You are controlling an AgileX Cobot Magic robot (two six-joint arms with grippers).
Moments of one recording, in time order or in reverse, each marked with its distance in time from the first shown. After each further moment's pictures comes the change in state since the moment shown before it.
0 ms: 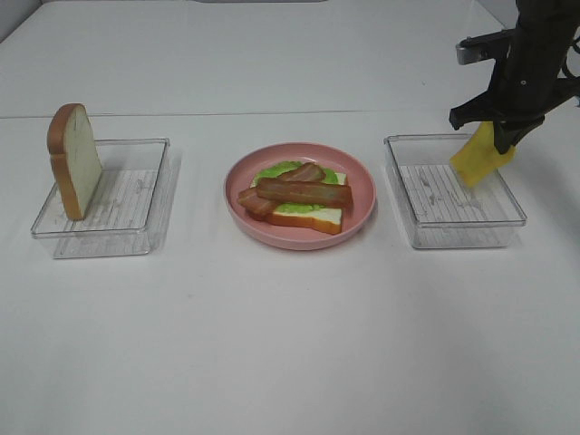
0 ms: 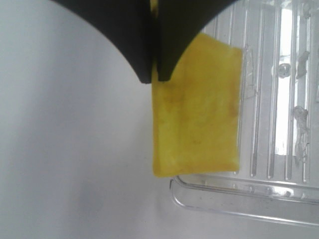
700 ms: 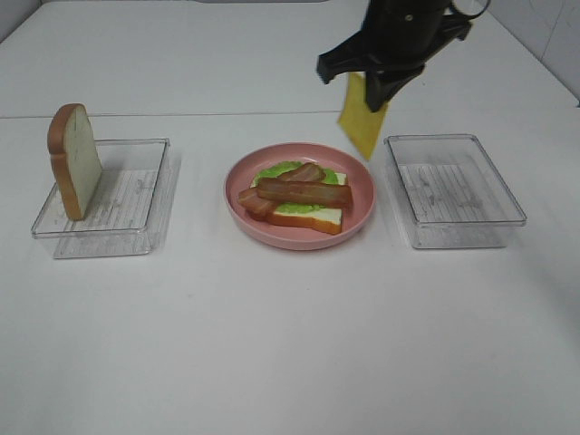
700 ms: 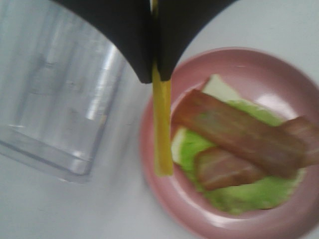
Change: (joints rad) left arm 0.000 0.000 0.000 0.000 0.000 0.000; right arm 0.378 -0.202 0.000 0.124 0.081 0.036
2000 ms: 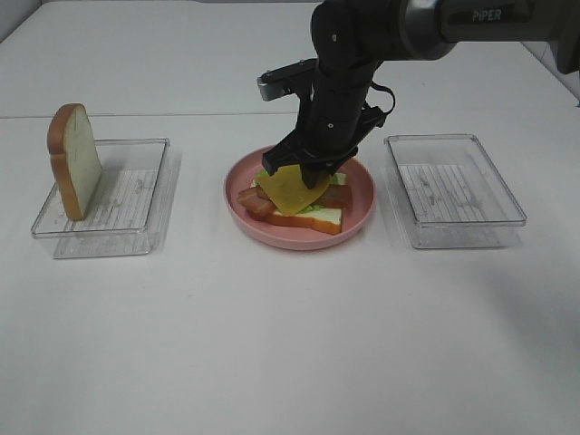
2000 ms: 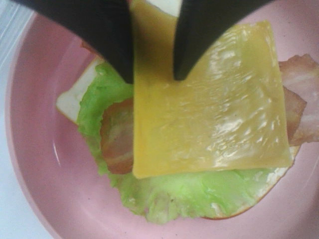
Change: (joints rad) left arm 0.000 0.000 0.000 0.000 0.000 0.000; right arm 0.083 0.260 0.000 -0.008 -0.217 0.007
